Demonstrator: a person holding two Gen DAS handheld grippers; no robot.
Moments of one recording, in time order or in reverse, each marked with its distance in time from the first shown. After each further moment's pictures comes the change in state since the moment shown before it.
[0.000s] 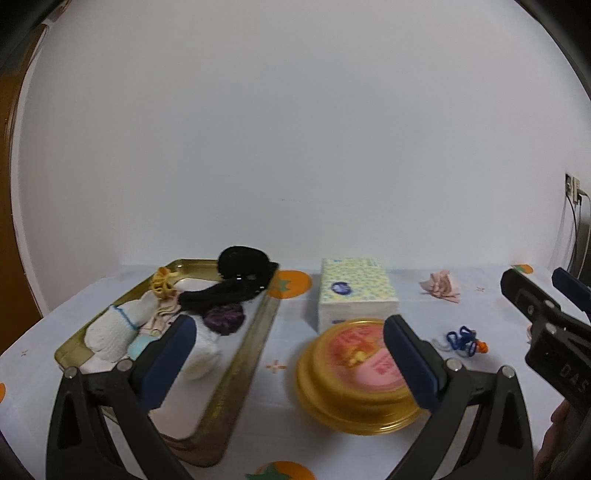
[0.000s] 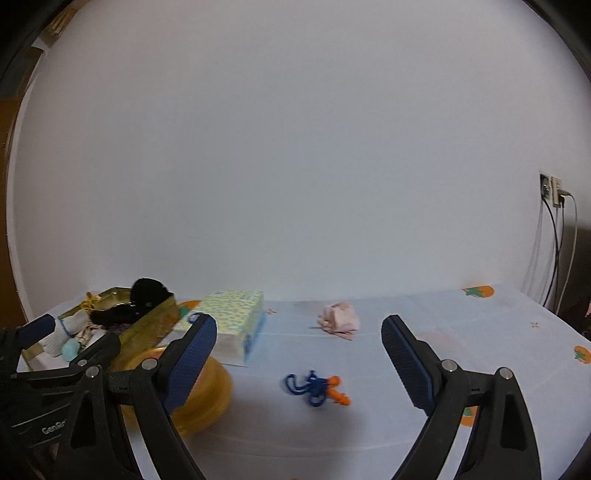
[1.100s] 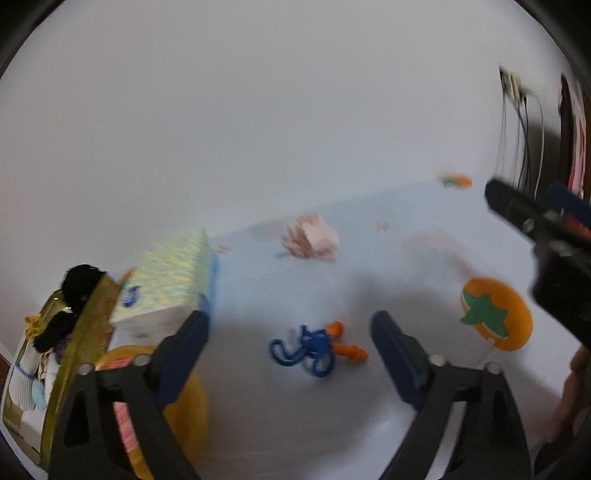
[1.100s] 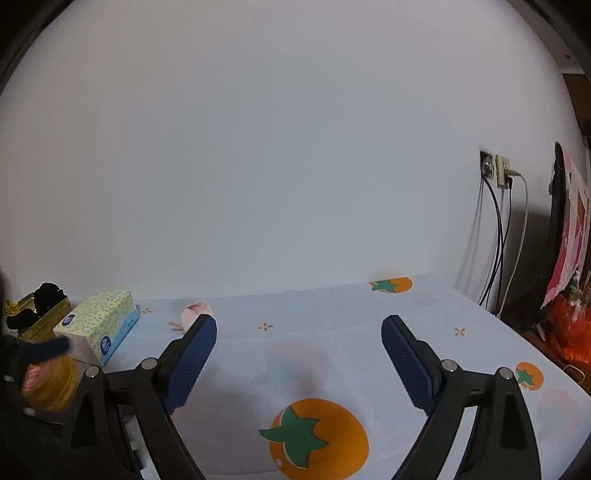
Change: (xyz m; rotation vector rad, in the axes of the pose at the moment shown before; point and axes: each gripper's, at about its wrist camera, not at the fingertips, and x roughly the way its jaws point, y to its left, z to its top) left arm 0.073 -0.191 -0.001 0.303 0.272 -0.202; right arm 0.030 -0.133 0.006 0.044 0.069 -0.206
